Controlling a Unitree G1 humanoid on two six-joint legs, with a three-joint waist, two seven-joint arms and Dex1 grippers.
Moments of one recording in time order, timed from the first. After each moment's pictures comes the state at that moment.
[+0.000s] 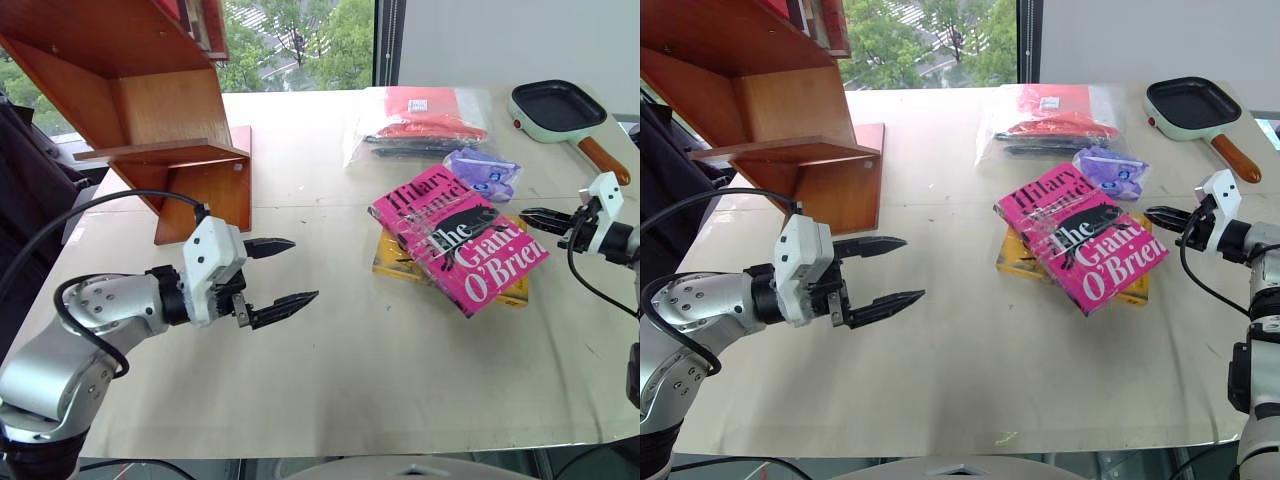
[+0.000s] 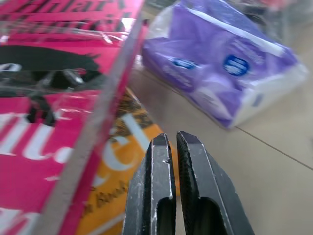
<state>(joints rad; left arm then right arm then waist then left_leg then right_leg) 0.00 0.89 0.27 -0.65 -0.71 0.61 -0.89 -0.73 -0.78 -0.17 0.96 0.23 -0.06 1.29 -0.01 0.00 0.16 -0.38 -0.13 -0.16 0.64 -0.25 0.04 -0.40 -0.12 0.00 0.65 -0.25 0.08</state>
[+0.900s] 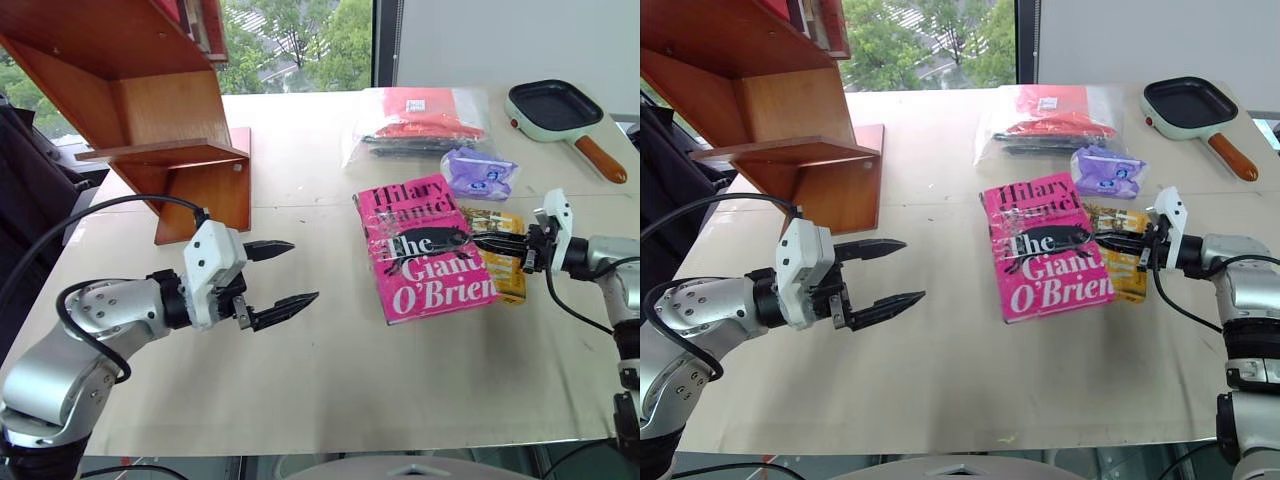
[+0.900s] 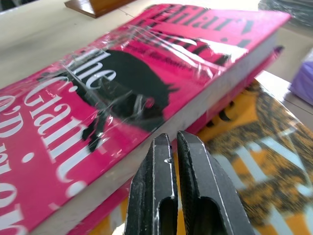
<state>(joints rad) 0.01 0.87 0.26 -0.65 -0.70 0.59 -0.87 -0.48 -0.68 -0.11 0.33 0.35 0.28 1.30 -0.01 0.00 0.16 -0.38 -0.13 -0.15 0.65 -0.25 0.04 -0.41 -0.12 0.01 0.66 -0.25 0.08</state>
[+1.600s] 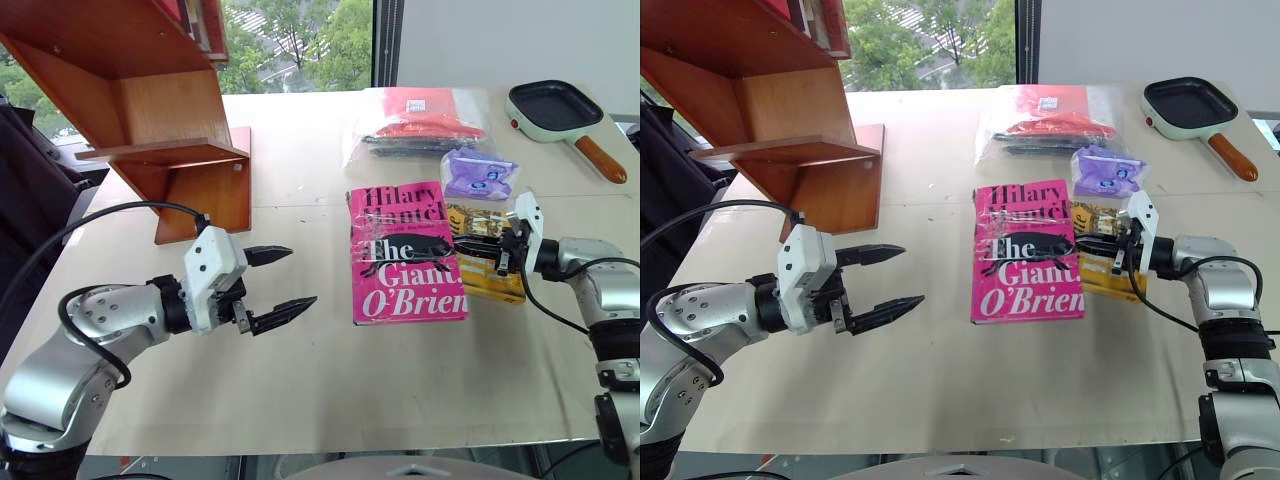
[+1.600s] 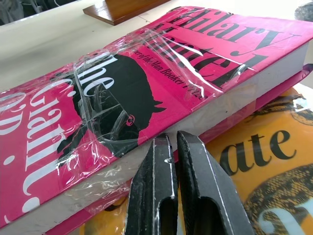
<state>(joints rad) 0.04 0.87 0.26 -0.65 -0.69 0.59 -0.87 -0.49 -0.61 -0.05 0.32 0.36 0.28 1.26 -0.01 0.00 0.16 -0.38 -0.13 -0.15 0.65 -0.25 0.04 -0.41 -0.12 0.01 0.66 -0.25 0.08</state>
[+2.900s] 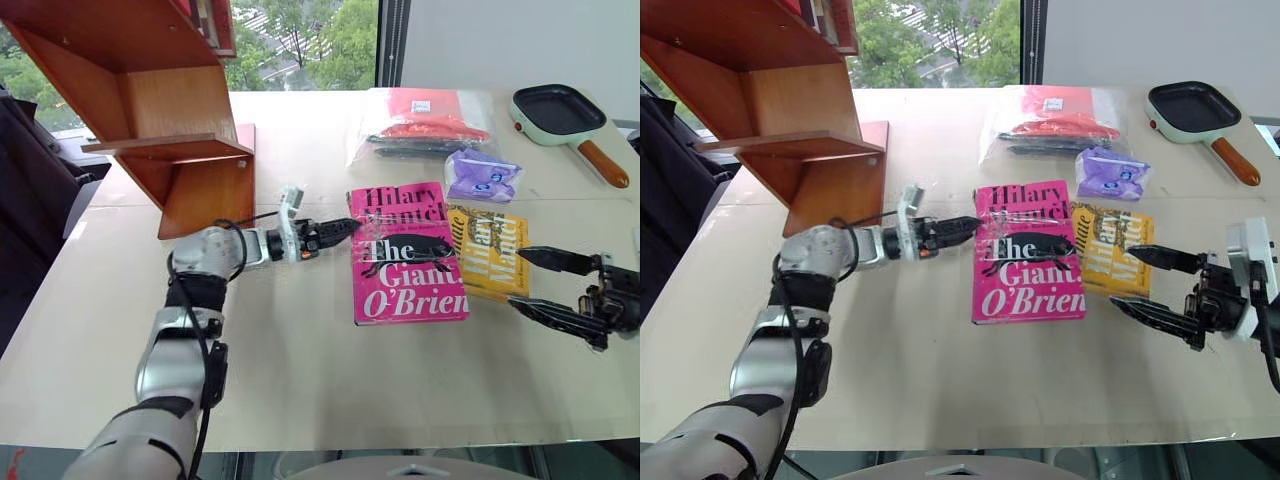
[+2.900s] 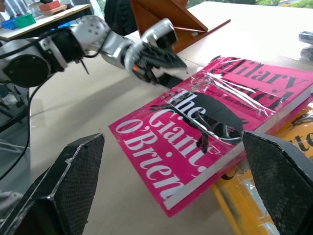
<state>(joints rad) -0.82 0.42 0.01 0.59 -0.77 1.15 -0.84 0.15 -0.85 -0.57 -0.49 0.93 0.66 1.12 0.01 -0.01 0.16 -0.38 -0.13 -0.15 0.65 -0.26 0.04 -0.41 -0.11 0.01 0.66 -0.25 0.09</state>
